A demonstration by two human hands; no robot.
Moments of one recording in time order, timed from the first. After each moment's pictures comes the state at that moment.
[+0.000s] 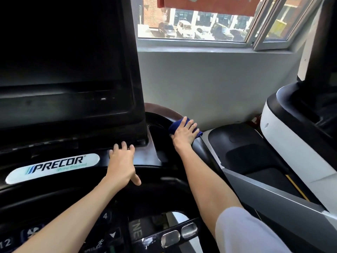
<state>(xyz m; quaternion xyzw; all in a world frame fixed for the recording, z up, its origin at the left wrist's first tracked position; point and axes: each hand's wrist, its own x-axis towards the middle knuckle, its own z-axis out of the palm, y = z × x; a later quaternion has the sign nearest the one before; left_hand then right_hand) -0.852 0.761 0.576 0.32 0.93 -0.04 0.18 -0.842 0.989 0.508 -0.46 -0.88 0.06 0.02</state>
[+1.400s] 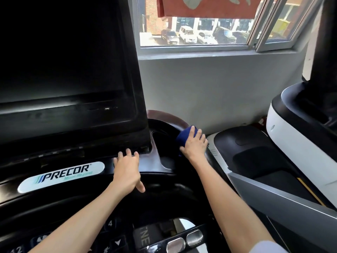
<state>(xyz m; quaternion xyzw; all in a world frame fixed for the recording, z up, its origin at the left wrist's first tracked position) -0.852 0.767 0.579 0.31 0.93 -0.05 0.18 -0.797 0.988 0.525 -0.43 -0.90 0.07 0.01</state>
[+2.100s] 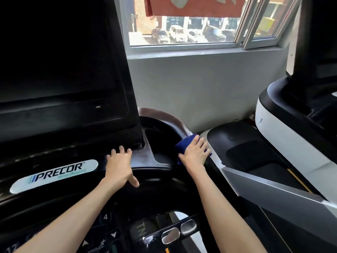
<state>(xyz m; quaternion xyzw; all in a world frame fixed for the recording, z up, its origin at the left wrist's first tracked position) -0.850 0.762 0.585 0.33 0.93 -0.06 0.17 -0.753 0.965 0.517 -0.52 -0.85 0.09 0.04</state>
